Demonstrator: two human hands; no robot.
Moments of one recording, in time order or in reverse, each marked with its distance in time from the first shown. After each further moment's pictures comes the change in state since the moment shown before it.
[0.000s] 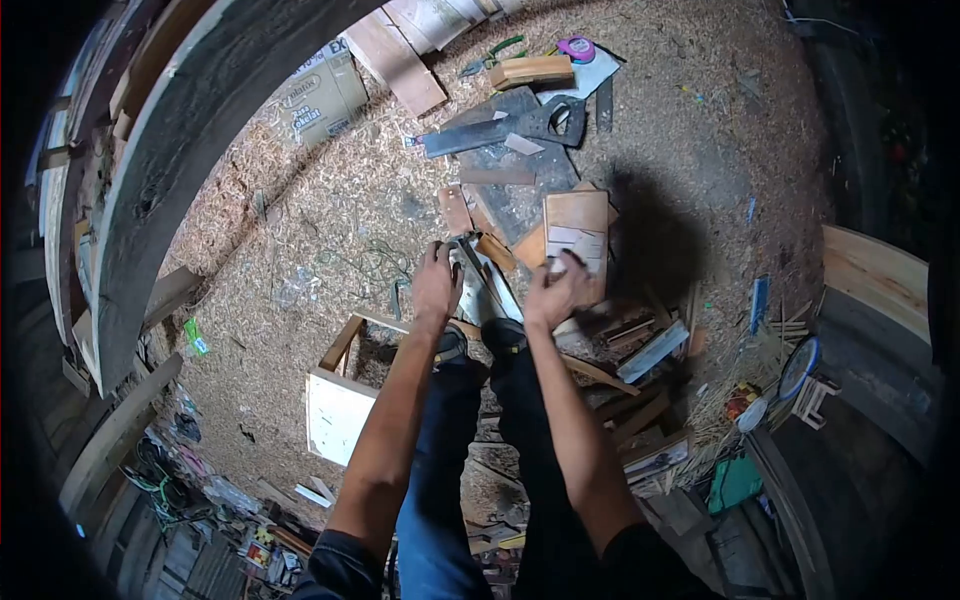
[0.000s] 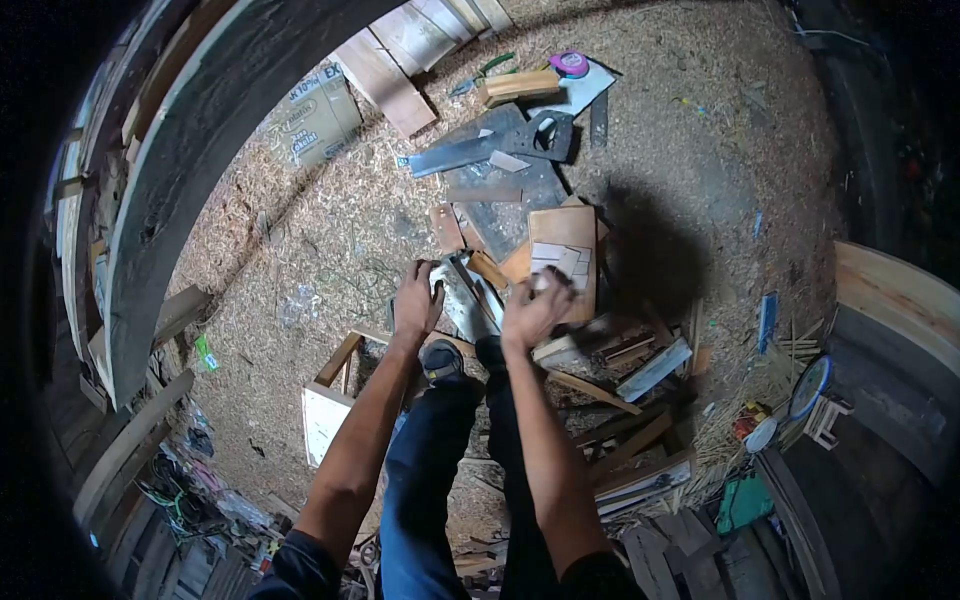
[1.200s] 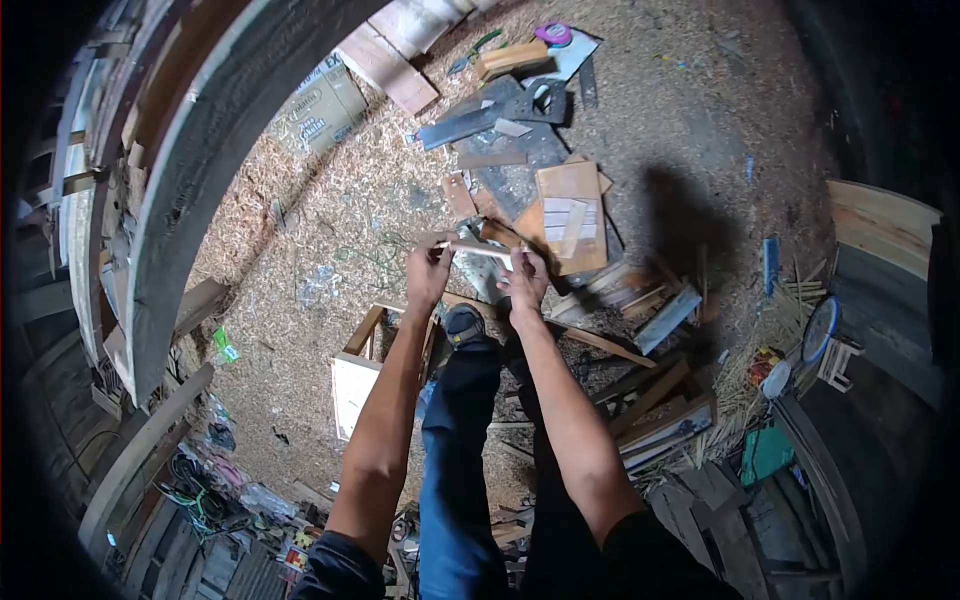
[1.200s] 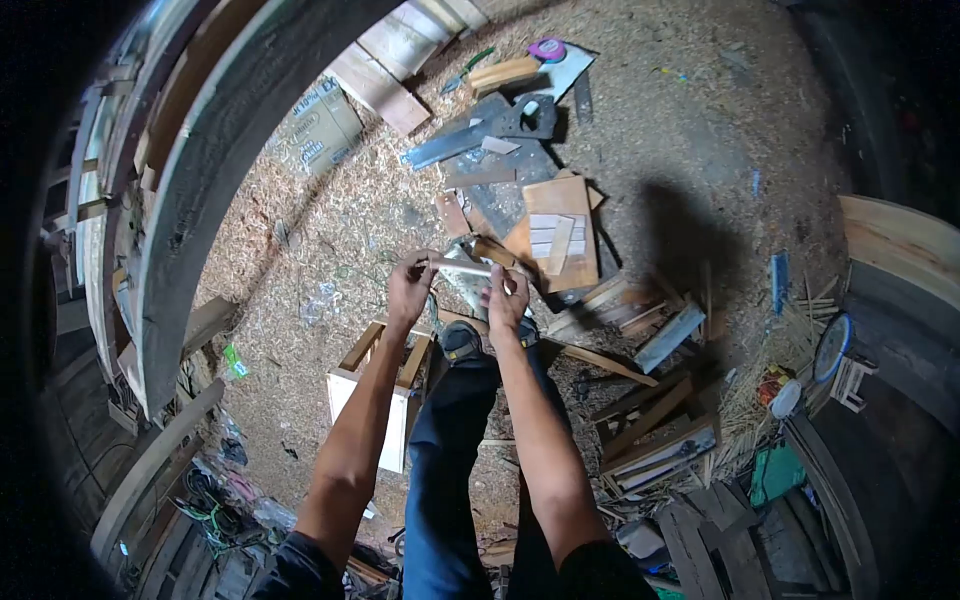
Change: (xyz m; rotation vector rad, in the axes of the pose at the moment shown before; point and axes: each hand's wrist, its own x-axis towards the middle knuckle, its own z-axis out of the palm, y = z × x) left_hand -0.025 0.005 -0.038 -0.668 0.077 0.070; right_hand -0.055 -0.018 -0.014 0.946 -0.449 0.809
